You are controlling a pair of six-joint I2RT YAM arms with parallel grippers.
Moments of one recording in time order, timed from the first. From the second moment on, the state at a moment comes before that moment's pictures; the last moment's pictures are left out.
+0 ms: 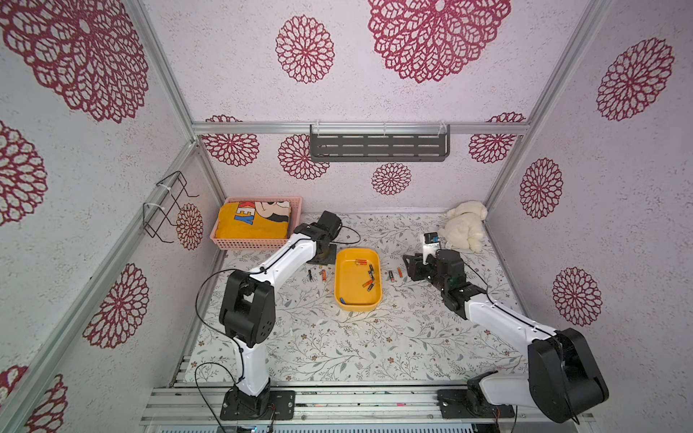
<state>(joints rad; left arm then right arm) -0.40 1.89 1.57 -0.88 -0.25 -0.36 0.44 1.36 0.74 0.22 -0.09 0.20</state>
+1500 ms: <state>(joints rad) -0.27 1.79 1.44 -0.74 -0.28 -0.32 0.78 2.33 2.17 -0.91 0.28 0.23</state>
